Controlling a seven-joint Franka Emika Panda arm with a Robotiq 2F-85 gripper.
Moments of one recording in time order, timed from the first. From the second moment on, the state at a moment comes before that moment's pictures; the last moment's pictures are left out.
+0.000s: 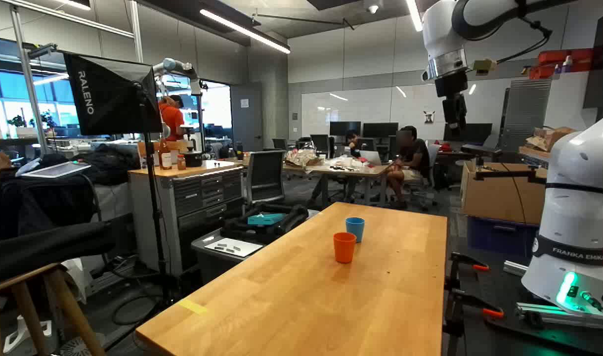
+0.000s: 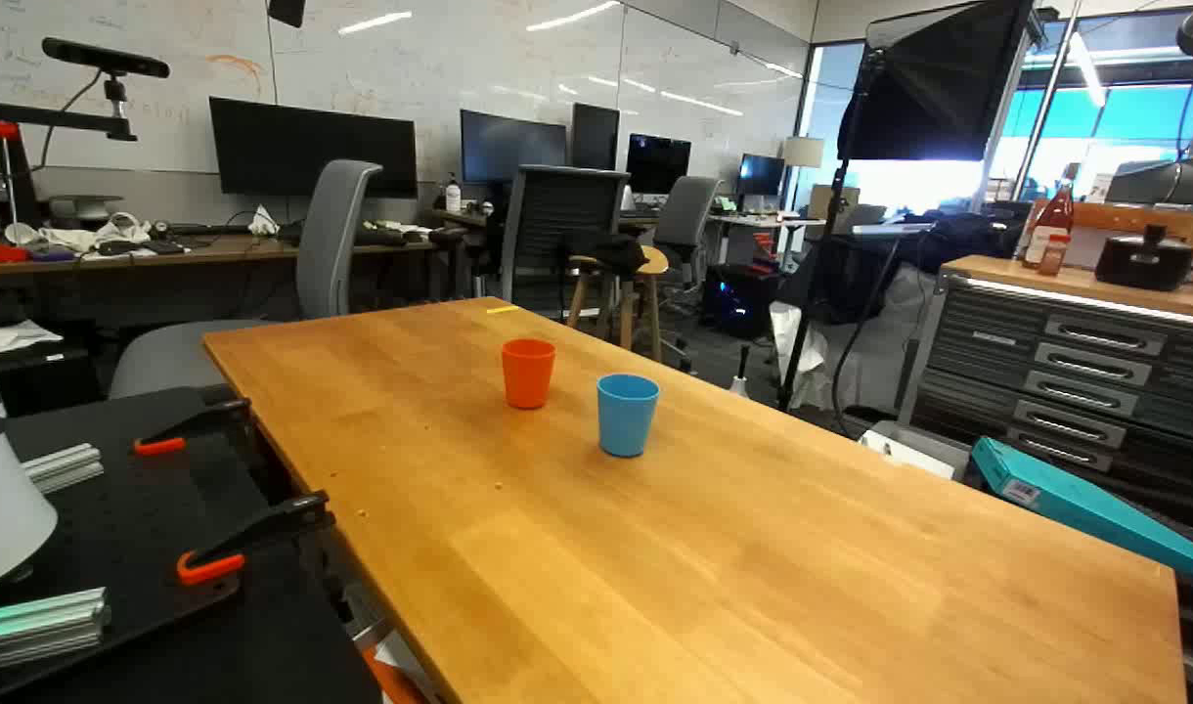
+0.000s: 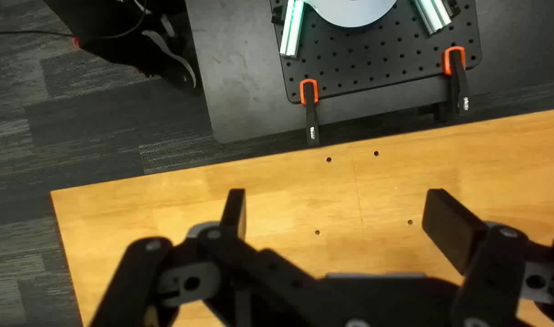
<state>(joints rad) -0.12 -0.77 0.01 -2.44 -0.17 1.44 0.07</state>
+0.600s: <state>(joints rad) -0.11 -0.77 0.01 -2.44 -0.17 1.44 0.07</state>
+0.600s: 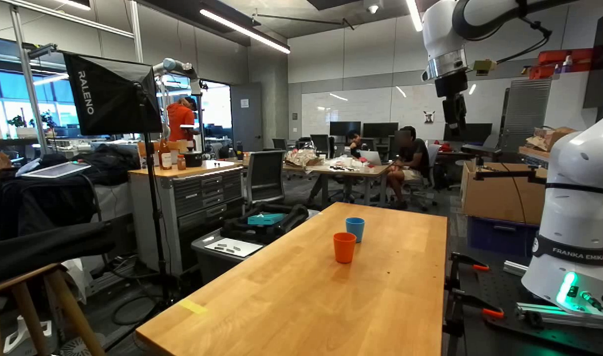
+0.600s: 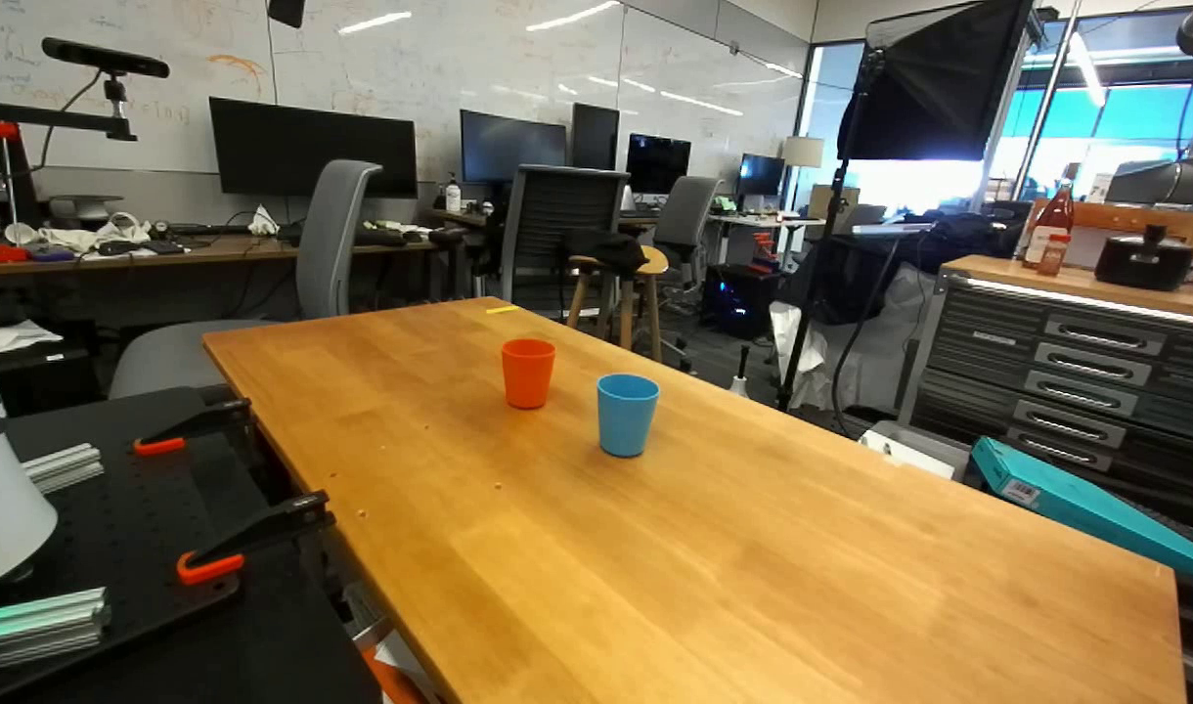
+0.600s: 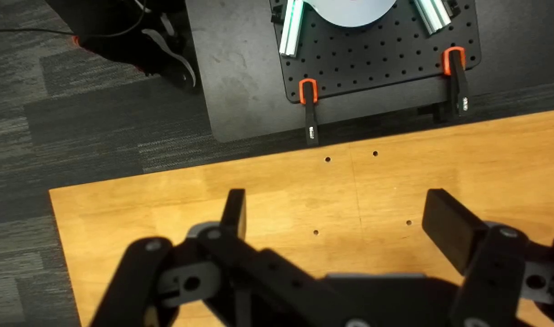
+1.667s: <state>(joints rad) 0.08 -0.50 0.21 -2.69 -0.01 2.07 0.23</state>
